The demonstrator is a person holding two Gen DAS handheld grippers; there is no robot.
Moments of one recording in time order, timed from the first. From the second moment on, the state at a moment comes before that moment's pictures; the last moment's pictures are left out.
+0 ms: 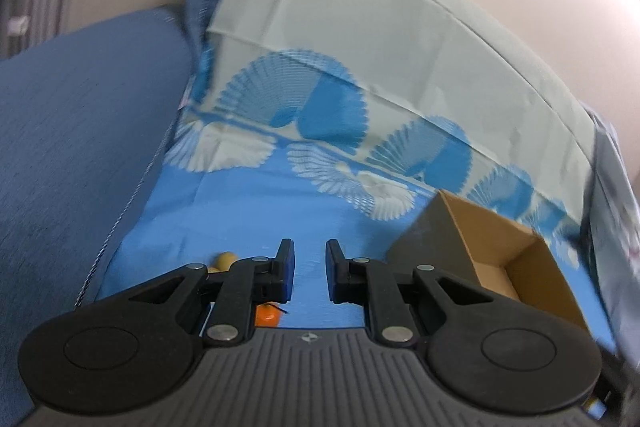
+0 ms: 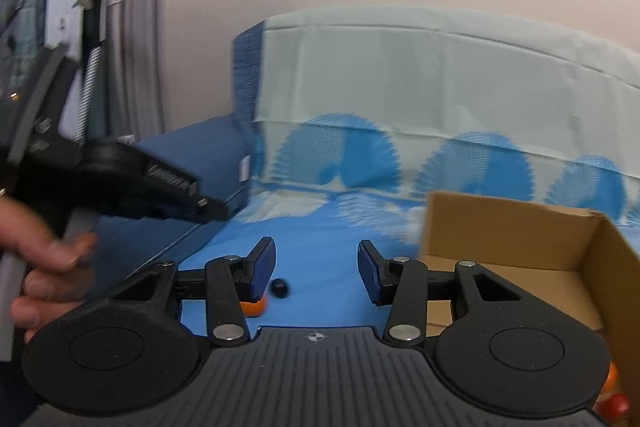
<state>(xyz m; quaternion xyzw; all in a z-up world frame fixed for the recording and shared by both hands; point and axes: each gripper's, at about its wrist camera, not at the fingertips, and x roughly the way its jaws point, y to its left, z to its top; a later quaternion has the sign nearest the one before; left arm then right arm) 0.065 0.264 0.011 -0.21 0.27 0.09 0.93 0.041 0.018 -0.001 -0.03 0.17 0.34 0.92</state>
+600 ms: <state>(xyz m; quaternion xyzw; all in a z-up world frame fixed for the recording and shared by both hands) 0.087 0.313 -0.029 -0.24 0.35 0.19 0.88 0.096 0.127 -0.072 -0.04 0.28 0.35 0.89</state>
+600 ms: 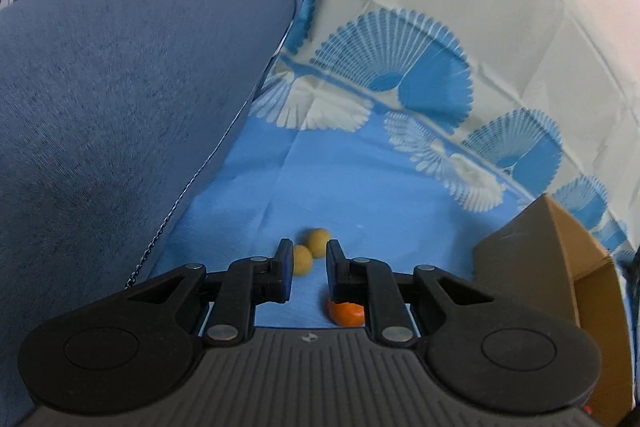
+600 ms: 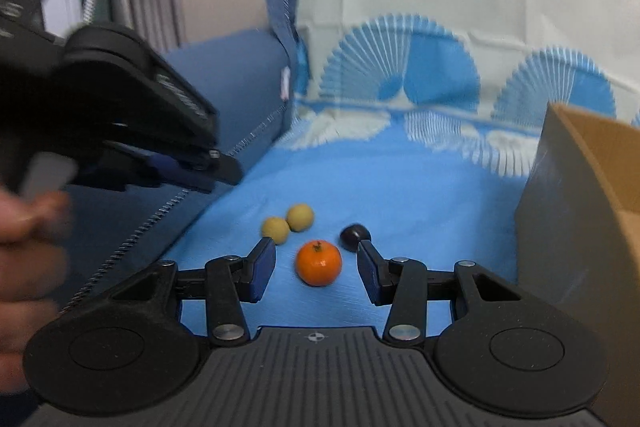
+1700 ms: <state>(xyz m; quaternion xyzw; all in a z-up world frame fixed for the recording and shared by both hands) 0.155 0.310 -0.087 -0.14 0.43 0.18 0.87 0.134 0.137 -0.102 -0.04 0.33 0.37 0.87</state>
